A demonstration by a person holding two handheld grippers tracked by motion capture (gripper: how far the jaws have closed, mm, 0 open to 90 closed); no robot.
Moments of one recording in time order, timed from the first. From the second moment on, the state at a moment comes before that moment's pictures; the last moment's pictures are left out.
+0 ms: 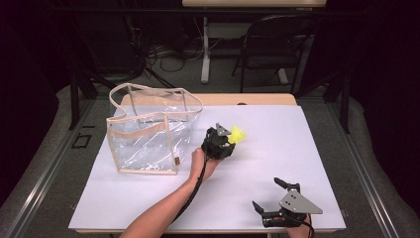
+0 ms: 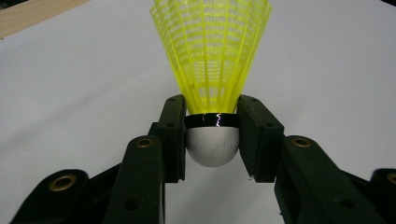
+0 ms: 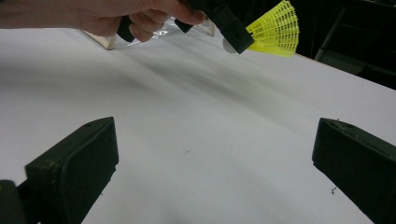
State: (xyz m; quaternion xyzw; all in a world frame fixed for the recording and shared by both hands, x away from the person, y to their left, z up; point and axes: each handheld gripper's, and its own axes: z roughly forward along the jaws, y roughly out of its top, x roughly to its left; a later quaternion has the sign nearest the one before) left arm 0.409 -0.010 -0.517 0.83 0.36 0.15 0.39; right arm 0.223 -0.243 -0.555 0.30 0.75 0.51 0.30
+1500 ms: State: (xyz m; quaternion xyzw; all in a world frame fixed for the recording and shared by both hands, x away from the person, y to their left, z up) left arm 0.407 0.026 -0.484 0.86 0.31 0.15 0.38; right arm 0.224 -0.242 -0.556 0.30 0.75 0.50 0.30
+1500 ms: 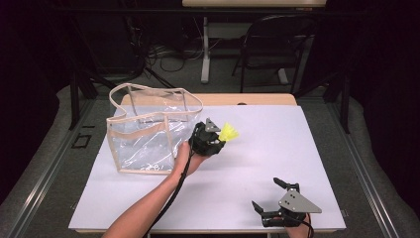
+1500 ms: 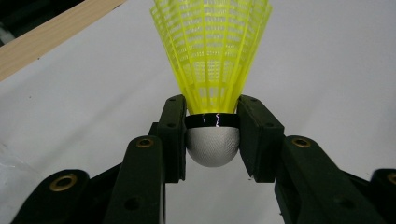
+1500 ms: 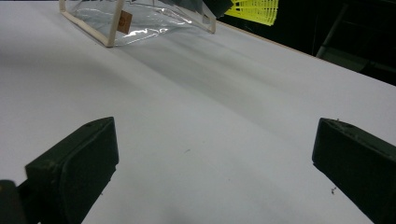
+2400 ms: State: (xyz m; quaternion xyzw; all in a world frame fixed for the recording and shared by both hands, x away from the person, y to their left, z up) left arm 0.421 0.029 -0.426 0.85 0.29 0.16 0.40; right arm 0.225 -0.243 -0.557 0.30 0.75 0.50 0.29
